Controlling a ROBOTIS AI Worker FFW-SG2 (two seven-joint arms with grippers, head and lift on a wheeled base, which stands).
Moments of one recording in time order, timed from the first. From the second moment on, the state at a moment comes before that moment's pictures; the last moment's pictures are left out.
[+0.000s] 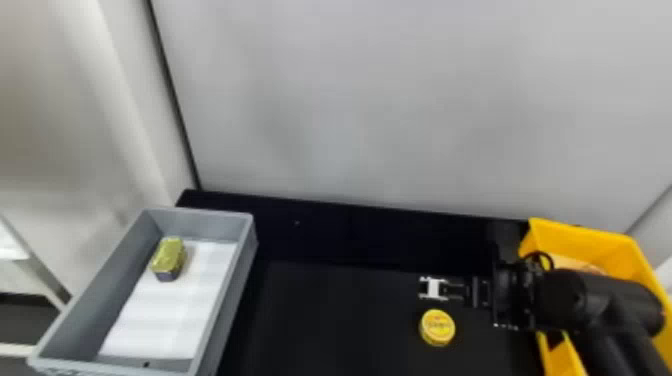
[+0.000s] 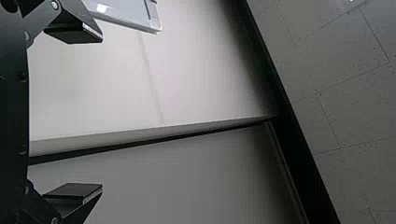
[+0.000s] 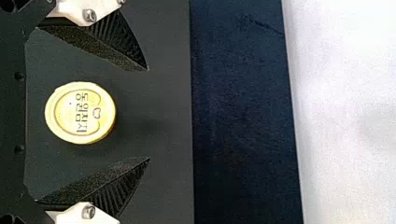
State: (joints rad) left arm -0.25 0.24 0.32 -2.27 0.14 0.13 0.03; right arm -0.19 -0.30 -0.01 -1.44 -0.52 1.10 -0.10
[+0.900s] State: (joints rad) left arm -0.25 0.24 0.32 -2.27 0.15 0.13 0.02; right arm -0.15 -0.30 0.03 -1.37 -0.50 1.09 -0.07
